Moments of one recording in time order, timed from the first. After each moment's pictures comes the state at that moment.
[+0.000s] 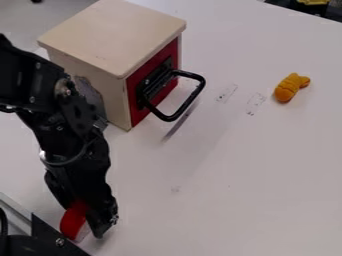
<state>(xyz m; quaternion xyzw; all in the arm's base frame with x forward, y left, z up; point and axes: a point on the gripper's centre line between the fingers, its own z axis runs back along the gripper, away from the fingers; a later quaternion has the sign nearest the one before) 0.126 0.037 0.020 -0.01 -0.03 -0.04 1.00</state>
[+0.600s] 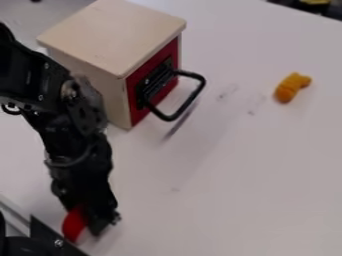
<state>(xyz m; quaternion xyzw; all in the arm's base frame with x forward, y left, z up) 0.132 0.036 0.007 -0.01 -0.01 -0.05 1.00</state>
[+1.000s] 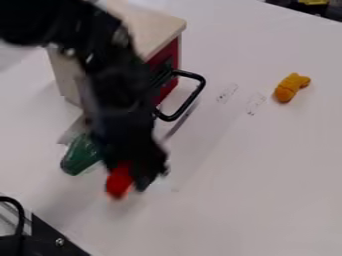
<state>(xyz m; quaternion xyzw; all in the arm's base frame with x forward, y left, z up) 0.191 -0.002 0.060 -0.02 -0.02 -0.01 1.00</state>
